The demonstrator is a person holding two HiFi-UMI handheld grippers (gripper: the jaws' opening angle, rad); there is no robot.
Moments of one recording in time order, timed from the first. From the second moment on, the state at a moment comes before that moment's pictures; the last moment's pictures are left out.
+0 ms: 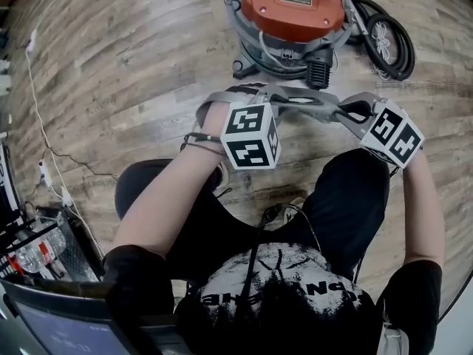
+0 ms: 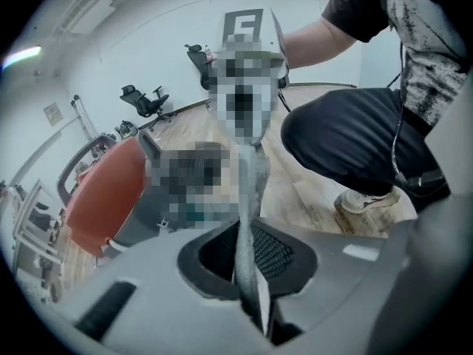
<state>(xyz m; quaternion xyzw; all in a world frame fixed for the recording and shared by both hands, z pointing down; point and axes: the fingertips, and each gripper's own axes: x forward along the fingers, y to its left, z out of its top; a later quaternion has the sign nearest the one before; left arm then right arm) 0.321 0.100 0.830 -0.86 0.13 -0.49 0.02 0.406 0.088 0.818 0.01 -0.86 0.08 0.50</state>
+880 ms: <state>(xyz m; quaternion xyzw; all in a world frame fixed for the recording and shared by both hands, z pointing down) 0.344 0.092 0.808 -0.88 0.11 -0.47 0.04 0.387 0.080 0.804 0.06 -0.84 -0.10 0.53</state>
